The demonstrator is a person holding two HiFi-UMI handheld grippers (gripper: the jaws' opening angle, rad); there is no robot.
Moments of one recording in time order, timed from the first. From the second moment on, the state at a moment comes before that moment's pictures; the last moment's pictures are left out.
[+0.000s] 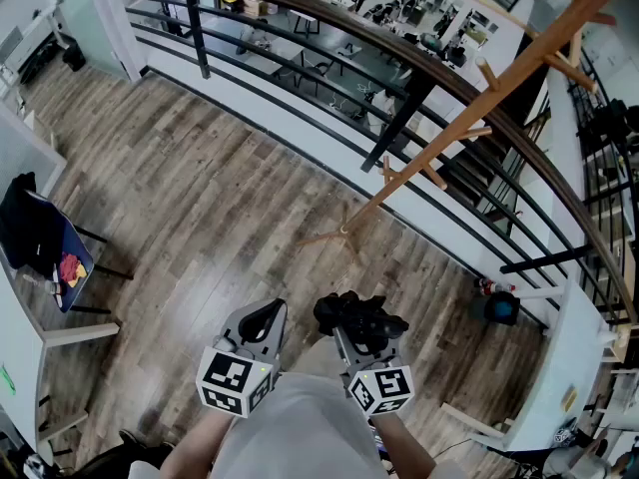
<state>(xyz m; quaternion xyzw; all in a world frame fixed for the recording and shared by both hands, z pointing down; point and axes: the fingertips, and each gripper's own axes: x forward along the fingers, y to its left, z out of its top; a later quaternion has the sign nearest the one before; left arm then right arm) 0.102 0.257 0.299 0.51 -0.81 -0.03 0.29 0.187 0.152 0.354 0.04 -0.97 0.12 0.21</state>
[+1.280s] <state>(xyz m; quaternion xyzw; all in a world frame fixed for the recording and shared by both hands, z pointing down) 0.079 0.328 0.278 0.53 -0.80 -0.03 0.27 0.159 0.237 0.294 0.06 -0.97 0.19 0.12</state>
